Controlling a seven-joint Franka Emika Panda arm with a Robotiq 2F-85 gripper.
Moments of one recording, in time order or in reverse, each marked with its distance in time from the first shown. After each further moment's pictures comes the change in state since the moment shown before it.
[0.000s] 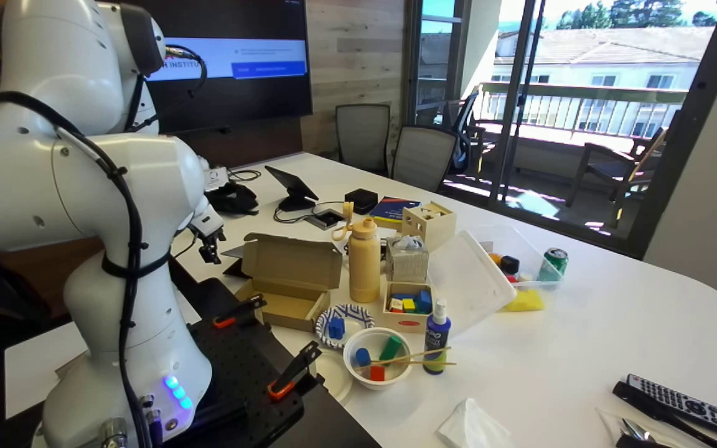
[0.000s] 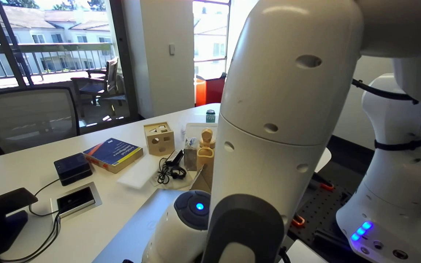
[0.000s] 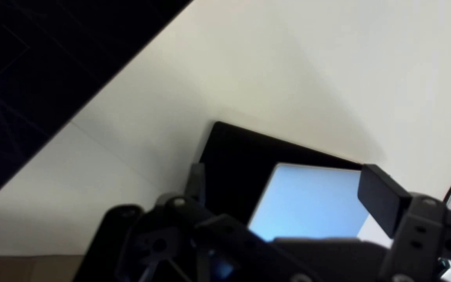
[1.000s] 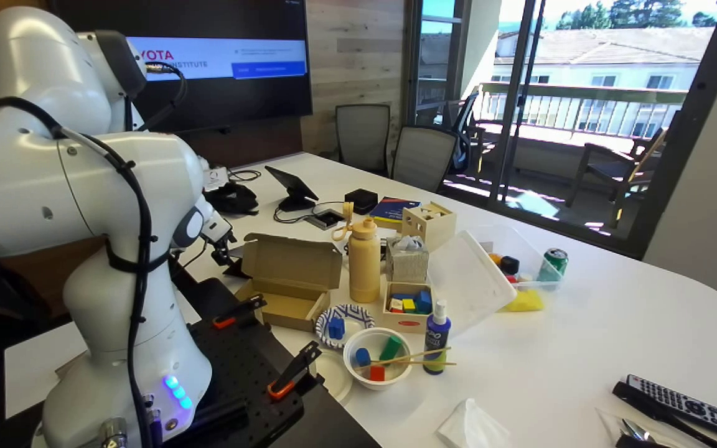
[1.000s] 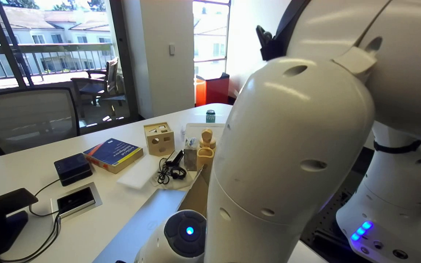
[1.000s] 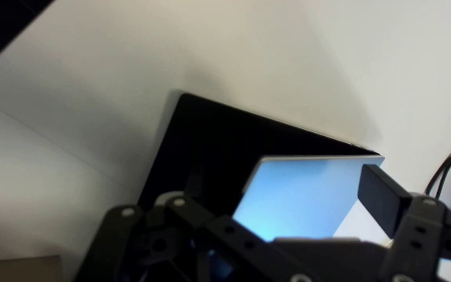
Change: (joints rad) arm 0.181 0.159 -0.203 0.120 -0.045 0.000 0.124
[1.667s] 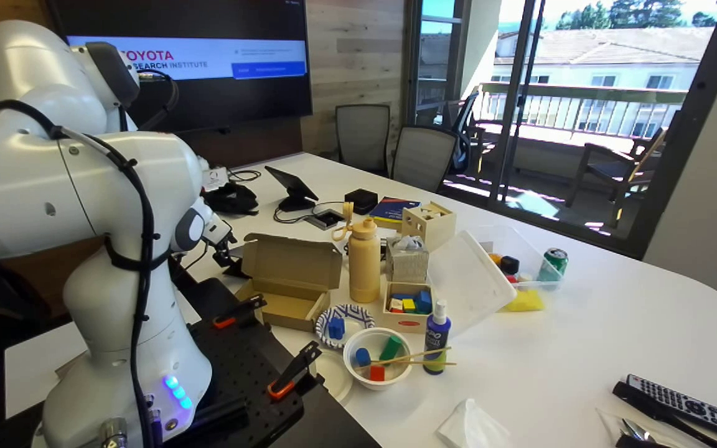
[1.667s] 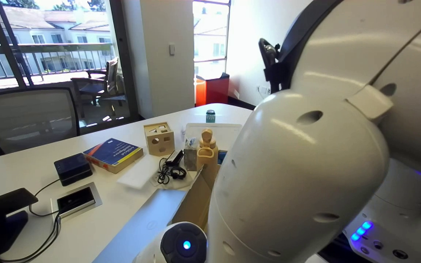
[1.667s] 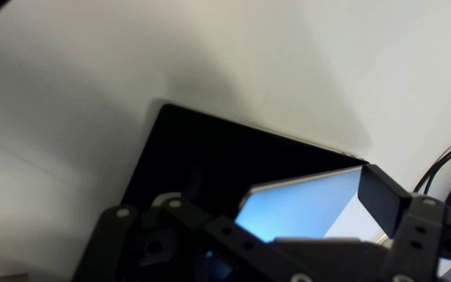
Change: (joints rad) arm 0.070 0.070 -0.064 0.057 -0.015 0.000 0.044
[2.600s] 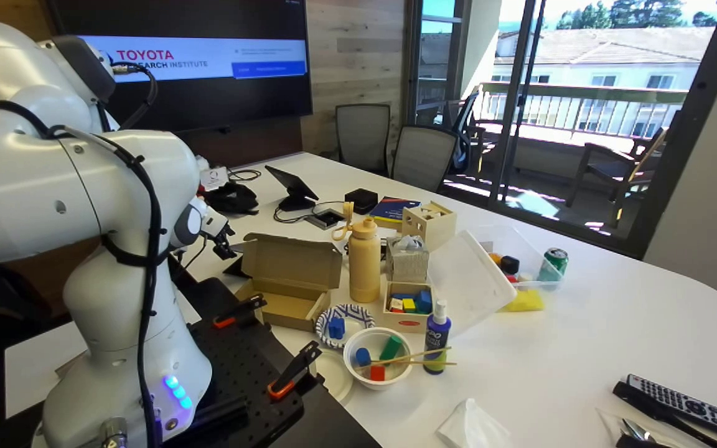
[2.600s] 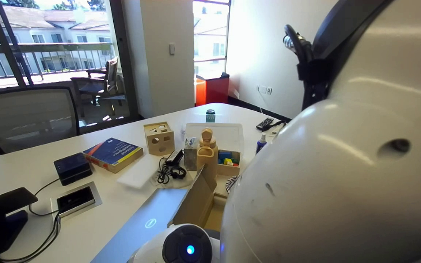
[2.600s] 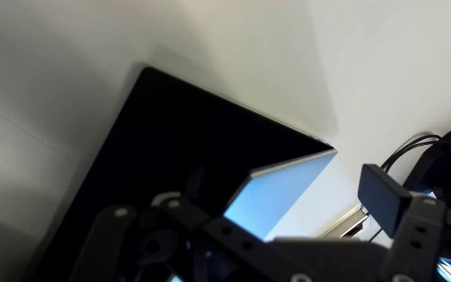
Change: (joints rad) arm 0.136 0.006 -0.128 -0.034 -0.035 -0.001 0.021
